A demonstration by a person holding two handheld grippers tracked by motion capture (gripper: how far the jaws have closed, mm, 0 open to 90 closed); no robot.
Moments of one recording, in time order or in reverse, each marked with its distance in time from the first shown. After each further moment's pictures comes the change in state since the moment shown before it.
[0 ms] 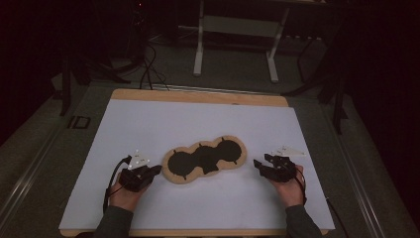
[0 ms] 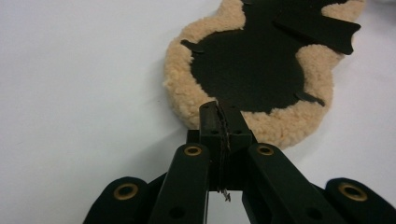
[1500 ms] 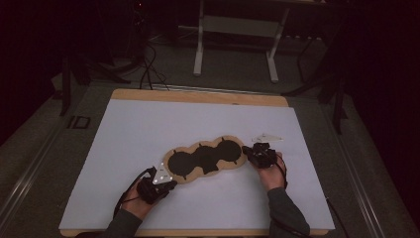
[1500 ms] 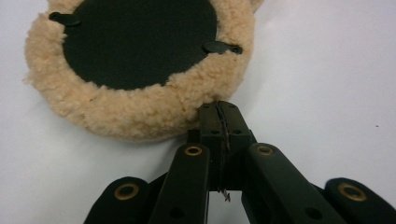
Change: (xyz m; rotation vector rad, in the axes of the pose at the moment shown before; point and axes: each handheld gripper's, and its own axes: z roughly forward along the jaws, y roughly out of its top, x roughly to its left) left arm -0.042 -0.006 0.024 0.150 -0.094 0.244; right arm 0.022 0.036 0.051 0.028 0.024 -0.032
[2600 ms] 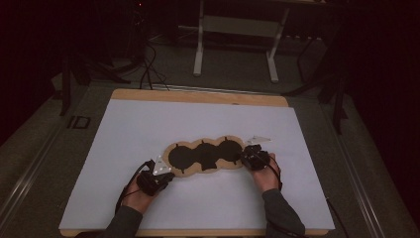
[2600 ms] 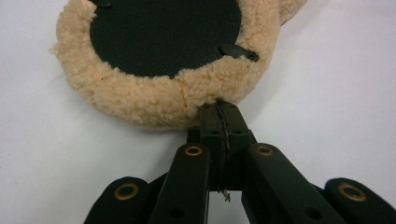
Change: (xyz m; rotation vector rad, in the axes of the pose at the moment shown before) left arm 0.017 0.007 0.008 0.002 0.069 -0.058; right arm 0.019 0.000 0.010 0.082 -0.008 -0.059
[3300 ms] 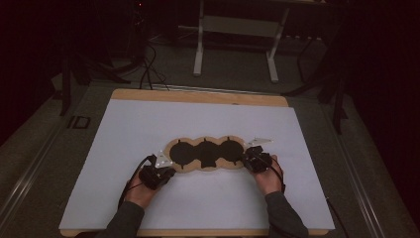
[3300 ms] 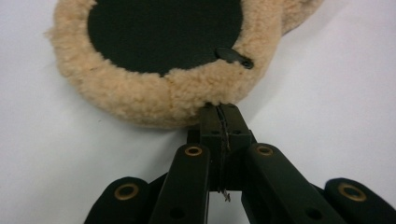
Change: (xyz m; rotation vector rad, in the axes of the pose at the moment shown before) left arm 0.010 0.010 0.011 0.016 -0.020 -0.019; right arm 0.001 -0.003 -0.008 0.066 -0.006 -0.005
